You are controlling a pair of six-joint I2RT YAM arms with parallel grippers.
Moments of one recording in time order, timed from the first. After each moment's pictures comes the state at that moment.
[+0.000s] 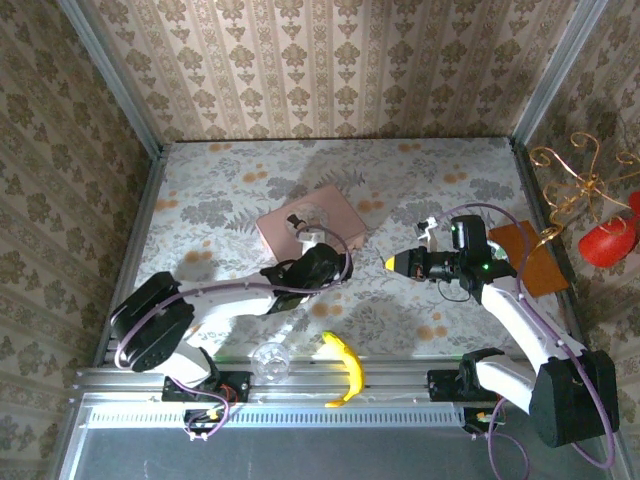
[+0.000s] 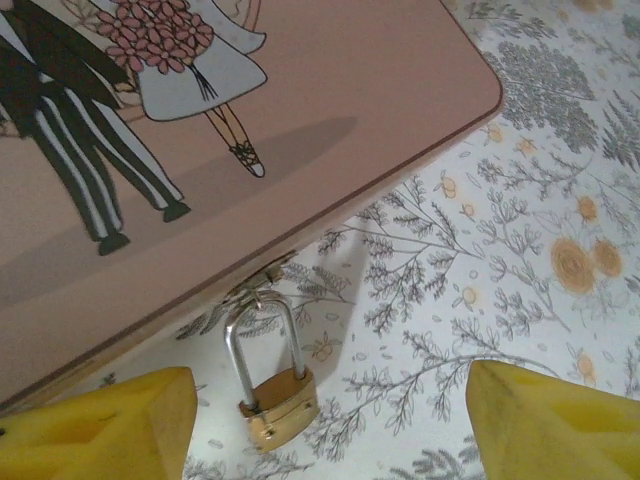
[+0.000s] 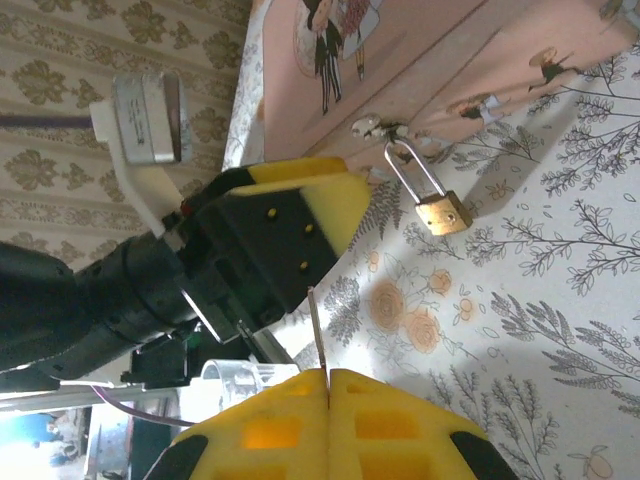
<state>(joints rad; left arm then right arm) -1.03 1.54 0.81 0.00 -0.33 -0.88 0.14 1.06 0.62 -0.33 -0.90 0.50</state>
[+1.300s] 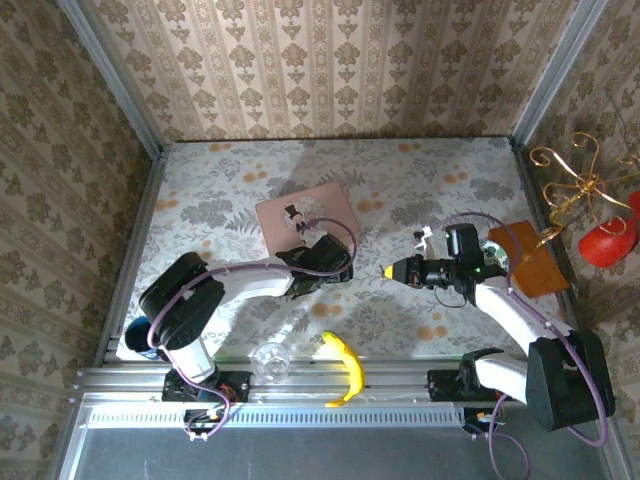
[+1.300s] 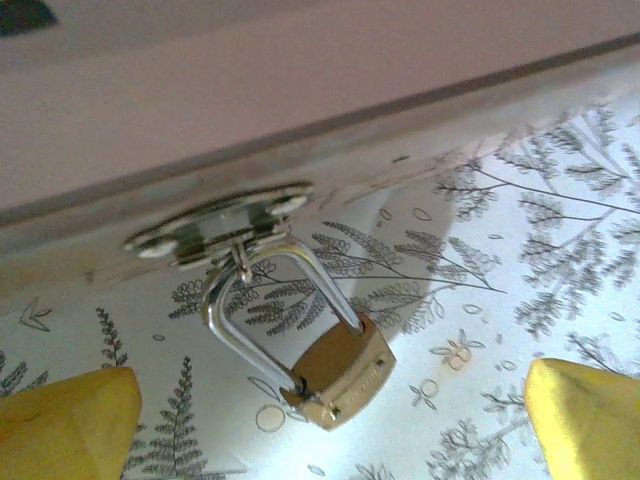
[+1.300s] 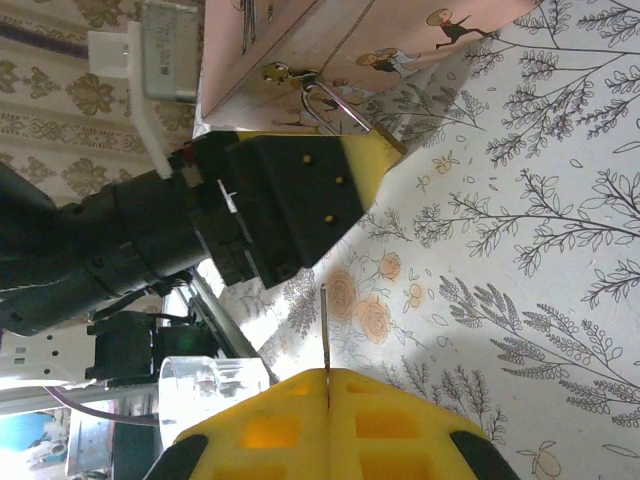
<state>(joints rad) -0.96 1.73 0.95 -0.23 -0.30 -0.86 0.14 1.14 0.53 -0.21 -0.90 0.48</state>
